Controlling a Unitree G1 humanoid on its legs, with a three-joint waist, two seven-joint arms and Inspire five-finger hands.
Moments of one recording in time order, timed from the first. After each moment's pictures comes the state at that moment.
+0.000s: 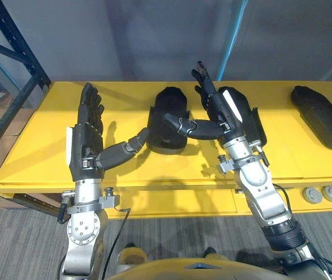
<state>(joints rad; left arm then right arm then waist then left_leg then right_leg) 0.31 0.14 -0.04 -0.38 -0.11 -0.39 0.16 -0.19 -0.32 0.24 -0.17 0.10 -0.11 -0.03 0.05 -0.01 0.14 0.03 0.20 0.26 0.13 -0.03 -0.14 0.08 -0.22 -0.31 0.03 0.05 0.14</state>
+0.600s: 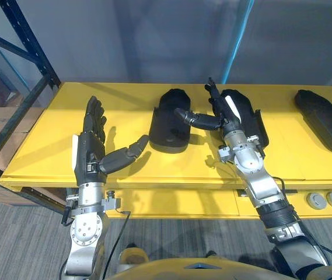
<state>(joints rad) 0.32 0.14 -0.04 -0.31 -0.11 -0.39 0.18 -0.35 -0.31 0.20 0.11 0.01 0.04 -0.07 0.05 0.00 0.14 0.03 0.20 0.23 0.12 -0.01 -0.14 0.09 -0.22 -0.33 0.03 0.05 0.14</state>
